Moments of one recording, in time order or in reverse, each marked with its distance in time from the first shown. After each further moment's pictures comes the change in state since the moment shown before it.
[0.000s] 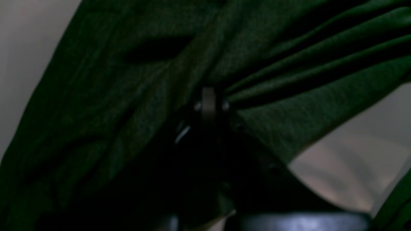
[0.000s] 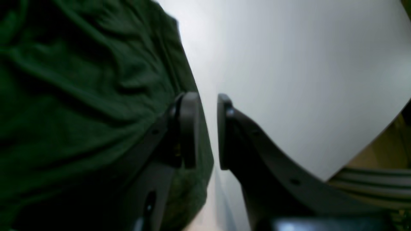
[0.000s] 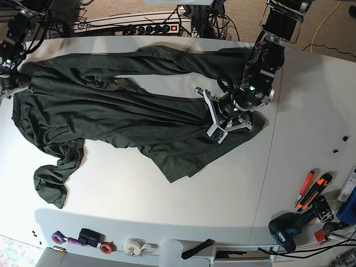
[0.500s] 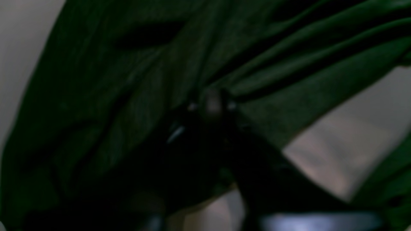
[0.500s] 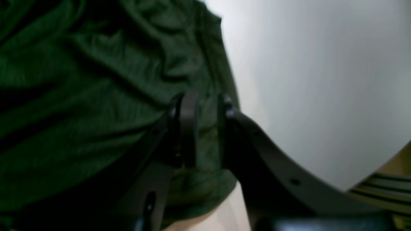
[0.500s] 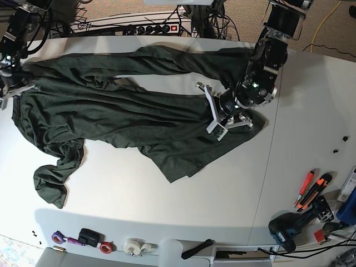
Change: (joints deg) left arm 1.3 -0.8 0.0 7.6 -2.6 -2.4 4.7; right arm -2.4 -1.7 0.0 3.4 6.6 5.5 -4.0
